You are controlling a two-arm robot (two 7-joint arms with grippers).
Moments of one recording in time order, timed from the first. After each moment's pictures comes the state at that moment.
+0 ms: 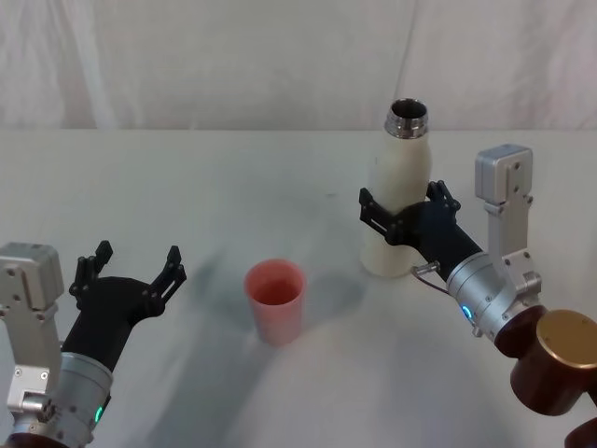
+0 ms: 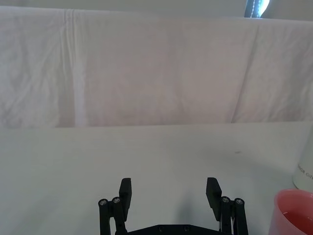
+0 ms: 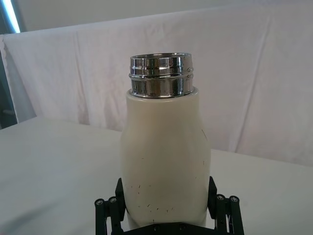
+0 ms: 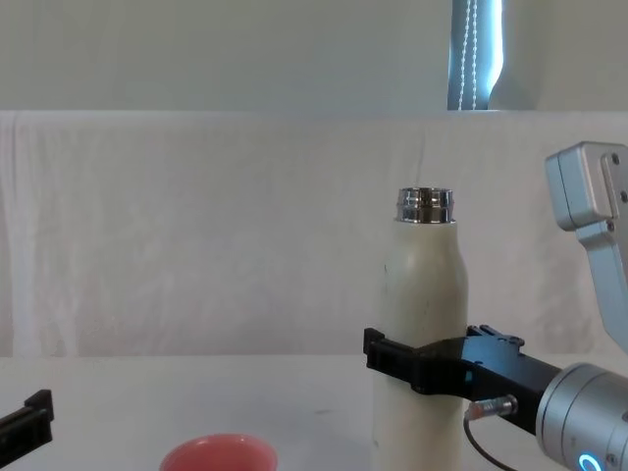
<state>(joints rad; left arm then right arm) 0.27 0.24 0.04 -1.85 -0.25 -0.02 -0.02 0.23 0.08 -0.32 -1.41 0.18 -0.01 0.21</state>
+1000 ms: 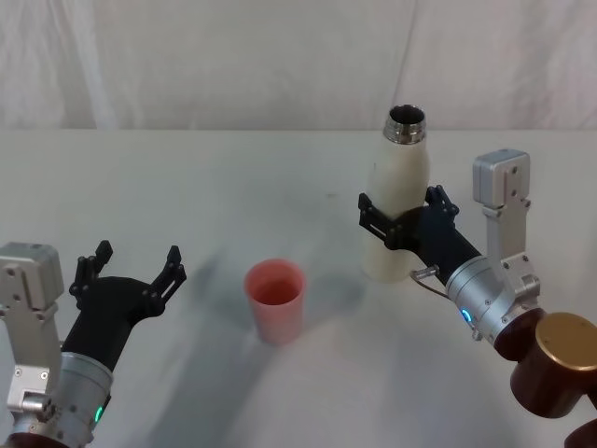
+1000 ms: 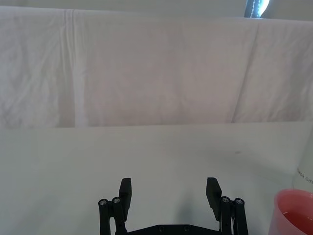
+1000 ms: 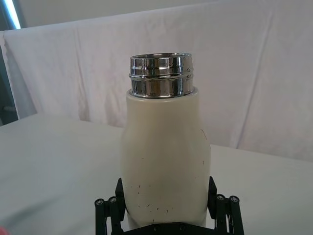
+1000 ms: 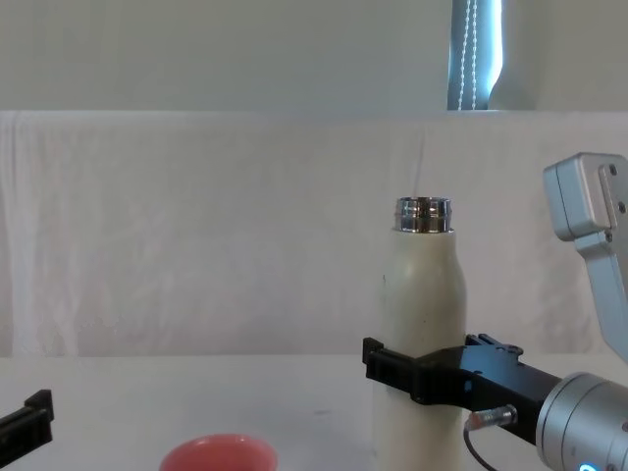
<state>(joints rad) 0.27 0.24 0.04 -1.85 -0.25 -0.02 -0.02 0.23 0.08 -0.32 -1.40 0.18 -0.01 0.22</state>
